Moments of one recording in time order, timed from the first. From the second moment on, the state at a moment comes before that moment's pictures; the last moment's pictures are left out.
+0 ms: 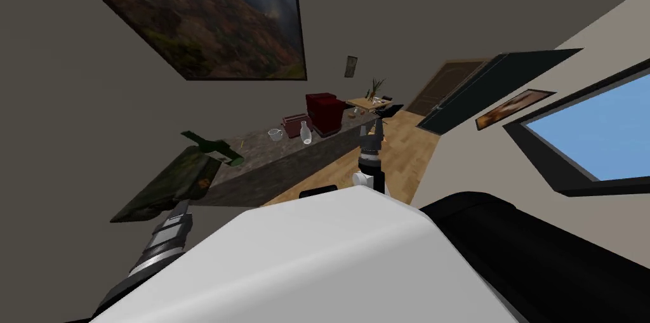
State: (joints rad) left arm 0.86 0.26 0.48 -1.79 -0.03 -0.39 0.02; right arm 0.54 0.03 0.05 -2.33 -0.10 -0.51 0.10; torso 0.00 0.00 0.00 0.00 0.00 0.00
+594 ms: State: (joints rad) left arm 0.99 0.30 0.62 -1.63 -0.09 -0.39 0.02; right arm 0.54 0.03 0.05 -2.33 -0.10 -0.51 0.10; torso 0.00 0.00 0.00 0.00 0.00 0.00
